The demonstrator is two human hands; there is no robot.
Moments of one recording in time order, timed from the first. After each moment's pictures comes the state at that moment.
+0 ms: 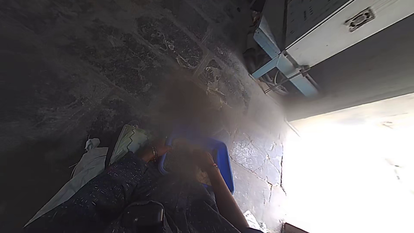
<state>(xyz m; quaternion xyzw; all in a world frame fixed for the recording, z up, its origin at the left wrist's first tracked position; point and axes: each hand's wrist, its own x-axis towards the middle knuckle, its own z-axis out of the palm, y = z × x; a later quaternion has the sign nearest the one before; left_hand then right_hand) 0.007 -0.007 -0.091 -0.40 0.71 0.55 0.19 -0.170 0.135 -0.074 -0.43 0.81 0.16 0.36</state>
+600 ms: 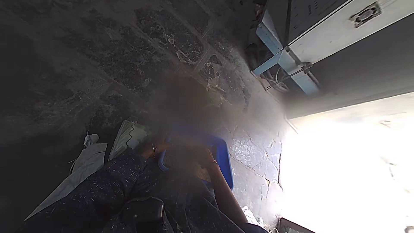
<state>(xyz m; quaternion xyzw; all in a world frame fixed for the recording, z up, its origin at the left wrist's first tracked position) 0.007 -0.006 -0.092 -0.40 0.71 0.55 0.18 -0.172 0.135 -0.074 -0.43 0.81 0.16 0.37</state>
